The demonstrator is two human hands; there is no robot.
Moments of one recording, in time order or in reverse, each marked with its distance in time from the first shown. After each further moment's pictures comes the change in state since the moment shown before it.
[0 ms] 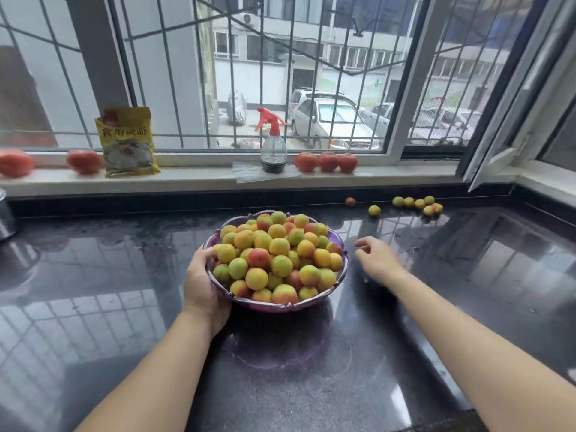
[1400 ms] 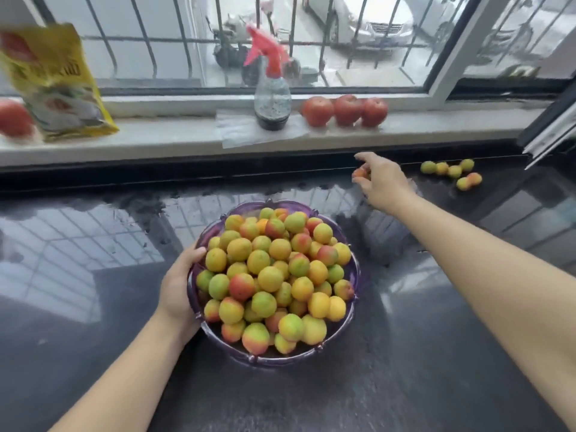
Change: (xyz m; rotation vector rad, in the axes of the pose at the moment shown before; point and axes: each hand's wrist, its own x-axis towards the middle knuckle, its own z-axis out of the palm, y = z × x) left_hand 0.065 0.025 0.004 0.063 0.075 -0.327; right_hand 0.162 -0.064 -0.033 -0.226 -0.134 -0.186
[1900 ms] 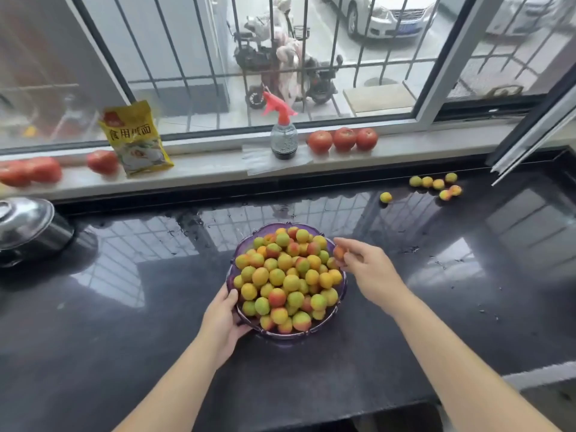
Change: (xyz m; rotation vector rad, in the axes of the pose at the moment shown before) left_hand -0.106 0.010 0.026 0.240 0.302 -0.210; right_hand -0.187 -0.080 -0.069 0.682 -0.261 0.232
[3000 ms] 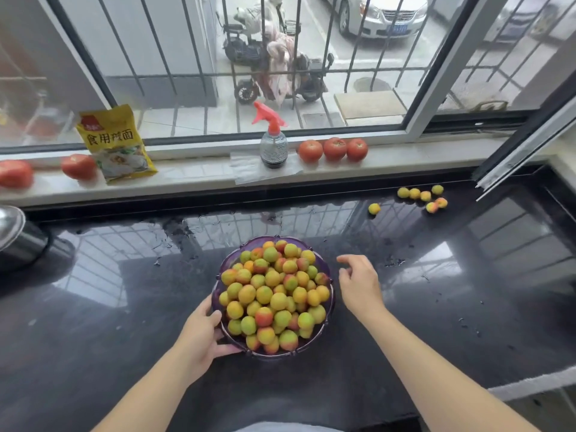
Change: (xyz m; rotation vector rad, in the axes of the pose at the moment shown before) left_hand 0.003 0.024 -0.007 0.120 -0.011 -0.107; right_hand 0.042 0.050 0.012 -0.318 0.267 0.009
